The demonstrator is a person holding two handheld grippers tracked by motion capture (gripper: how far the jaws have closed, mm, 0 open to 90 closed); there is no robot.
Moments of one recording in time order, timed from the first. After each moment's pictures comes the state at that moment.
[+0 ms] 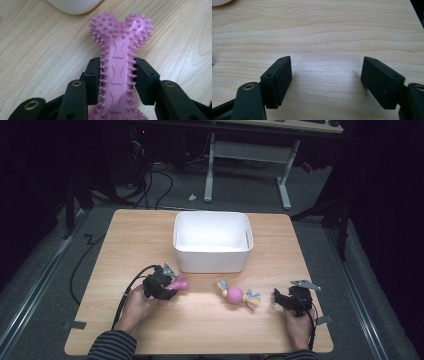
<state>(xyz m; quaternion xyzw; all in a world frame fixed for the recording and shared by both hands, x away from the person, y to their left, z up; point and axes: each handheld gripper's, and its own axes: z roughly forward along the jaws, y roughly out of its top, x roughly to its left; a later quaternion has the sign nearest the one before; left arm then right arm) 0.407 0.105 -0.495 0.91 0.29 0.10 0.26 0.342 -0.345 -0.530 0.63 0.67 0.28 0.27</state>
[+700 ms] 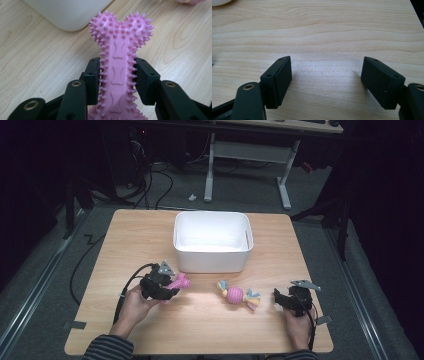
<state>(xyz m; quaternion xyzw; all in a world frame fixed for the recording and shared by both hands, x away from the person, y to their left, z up) 0.393 0.107 -0.464 0.90 0.29 0.09 0.30 0.342 -0.345 -0.530 0.63 0.67 0.28 0.27</state>
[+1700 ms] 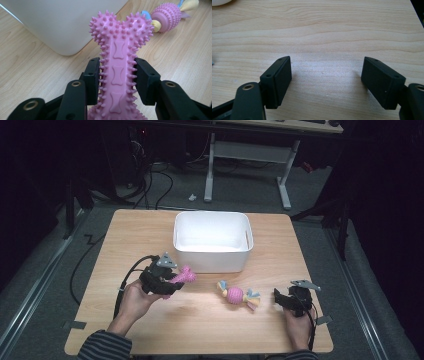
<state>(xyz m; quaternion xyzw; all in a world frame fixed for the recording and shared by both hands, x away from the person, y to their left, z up) 0.387 0.100 -0.416 0.90 0.28 0.08 0.33 0.342 -0.345 -0.530 0.63 0.67 0.28 0.28</state>
